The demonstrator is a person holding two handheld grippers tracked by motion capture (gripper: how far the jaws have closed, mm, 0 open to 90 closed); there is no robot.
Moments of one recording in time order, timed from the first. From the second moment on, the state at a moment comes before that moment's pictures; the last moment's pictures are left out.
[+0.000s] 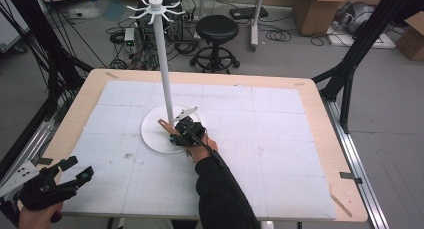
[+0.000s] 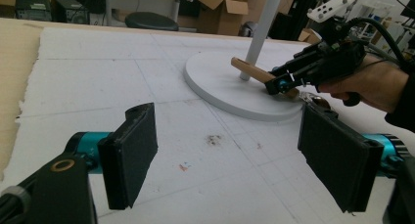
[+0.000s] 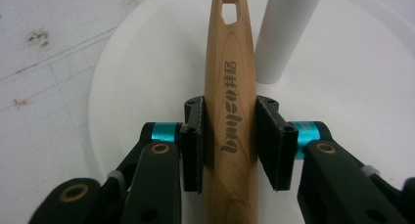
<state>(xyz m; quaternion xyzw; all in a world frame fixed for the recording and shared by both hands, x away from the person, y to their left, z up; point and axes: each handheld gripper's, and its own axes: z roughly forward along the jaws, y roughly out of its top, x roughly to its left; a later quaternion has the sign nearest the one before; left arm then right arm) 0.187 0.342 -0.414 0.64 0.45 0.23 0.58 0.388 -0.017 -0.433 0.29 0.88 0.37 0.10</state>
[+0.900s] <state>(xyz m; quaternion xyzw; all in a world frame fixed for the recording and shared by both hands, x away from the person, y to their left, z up) 0.186 0.333 -0.409 0.64 0.43 0.20 0.61 0.333 -0.089 -0.373 0.28 0.82 0.49 0.08</state>
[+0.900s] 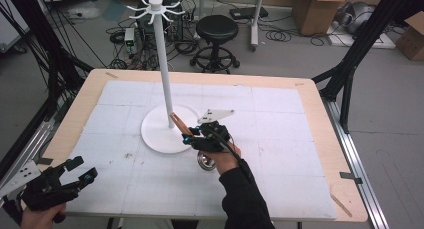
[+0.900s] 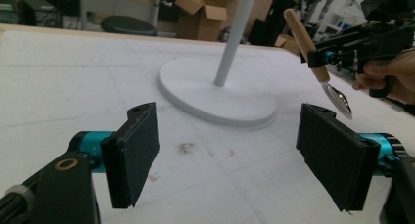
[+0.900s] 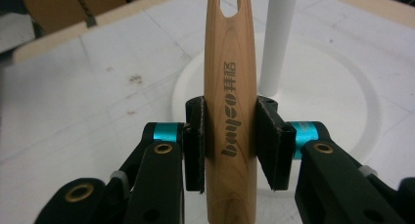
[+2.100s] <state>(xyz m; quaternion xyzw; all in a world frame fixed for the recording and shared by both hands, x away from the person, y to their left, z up) 0.210 0.158 -0.326 0.70 0.14 -0.03 0.70 0.222 -0.128 -0.352 0.07 0.79 0.61 -0.05</state>
